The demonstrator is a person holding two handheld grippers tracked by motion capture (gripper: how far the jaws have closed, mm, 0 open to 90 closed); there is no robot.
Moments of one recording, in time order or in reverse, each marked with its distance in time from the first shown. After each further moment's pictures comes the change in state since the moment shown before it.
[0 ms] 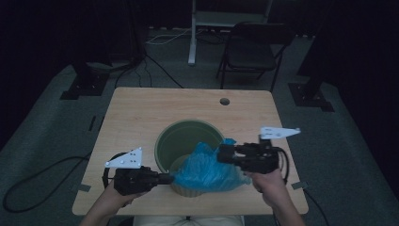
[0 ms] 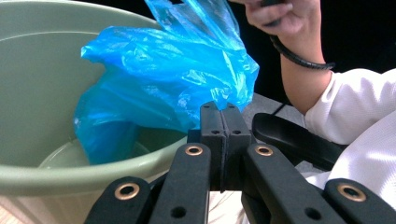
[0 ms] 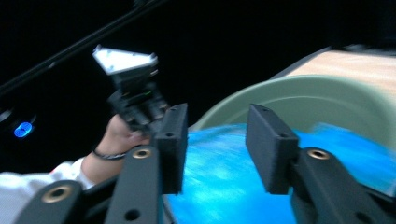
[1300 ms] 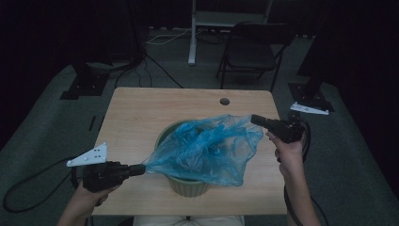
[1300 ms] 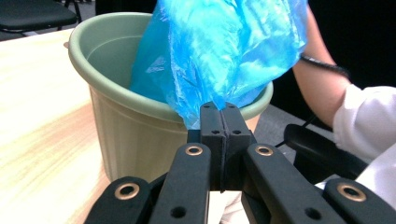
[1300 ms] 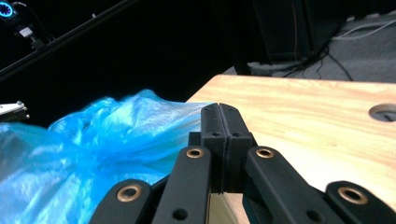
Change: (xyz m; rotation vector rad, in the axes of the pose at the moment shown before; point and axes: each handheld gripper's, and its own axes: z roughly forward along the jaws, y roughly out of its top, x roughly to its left) left arm 0.017 -0.025 -0.067 -0.086 0.138 -0.074; right arm -0.098 0.016 -0.078 -0.161 -0.351 0.127
